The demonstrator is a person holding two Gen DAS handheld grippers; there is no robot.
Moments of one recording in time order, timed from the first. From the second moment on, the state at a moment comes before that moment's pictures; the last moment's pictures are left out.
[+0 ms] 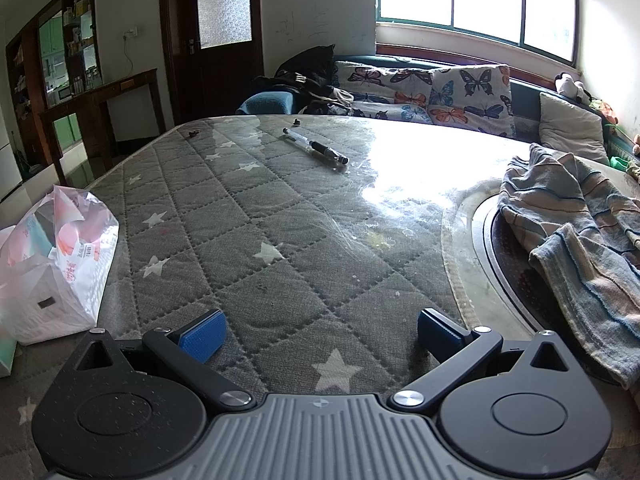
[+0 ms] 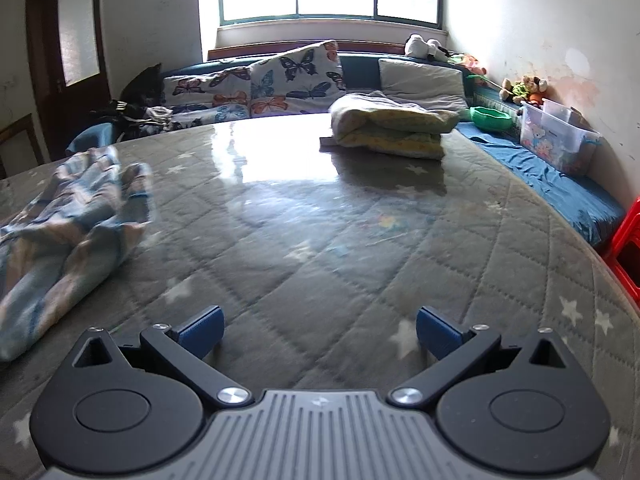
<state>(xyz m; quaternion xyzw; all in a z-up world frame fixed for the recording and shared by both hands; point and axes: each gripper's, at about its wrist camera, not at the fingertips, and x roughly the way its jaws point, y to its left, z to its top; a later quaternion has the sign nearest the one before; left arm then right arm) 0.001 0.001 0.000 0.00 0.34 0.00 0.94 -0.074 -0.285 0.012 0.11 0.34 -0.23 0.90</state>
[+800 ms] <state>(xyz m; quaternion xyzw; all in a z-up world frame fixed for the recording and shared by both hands) -0.088 -0.076 0.012 0.05 0.35 -0.06 0.93 -0.117 -0.136 0.039 0.09 0.30 -0.14 0.94</state>
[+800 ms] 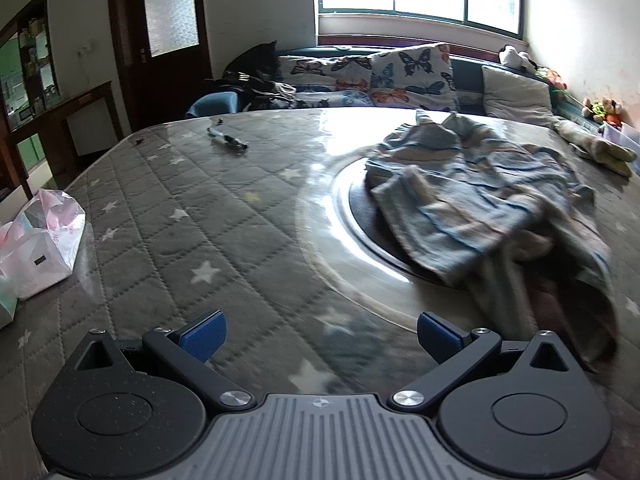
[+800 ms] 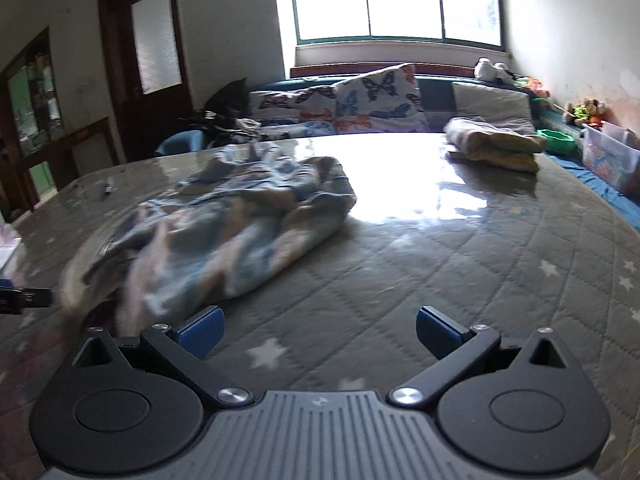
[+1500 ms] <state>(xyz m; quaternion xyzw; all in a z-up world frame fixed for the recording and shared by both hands) -0.124 -0.113 0.010 0.08 0.35 -0.10 0.93 -0.133 -0.088 0.043 0.09 0.29 -0.11 0.95</state>
